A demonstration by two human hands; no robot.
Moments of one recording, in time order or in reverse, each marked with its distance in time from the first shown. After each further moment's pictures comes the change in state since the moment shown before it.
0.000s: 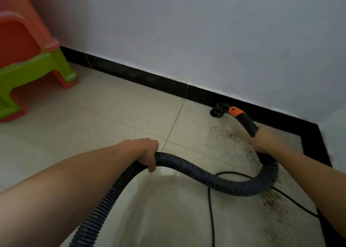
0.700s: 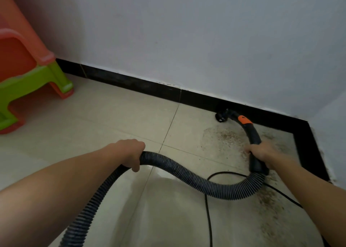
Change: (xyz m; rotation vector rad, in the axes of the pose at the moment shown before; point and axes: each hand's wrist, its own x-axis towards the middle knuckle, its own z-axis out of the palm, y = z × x) left_hand -0.013 -0.016 -0.002 0.179 0.090 -0.036; right_hand -0.003 0.041 0.034 0.570 -0.121 0.323
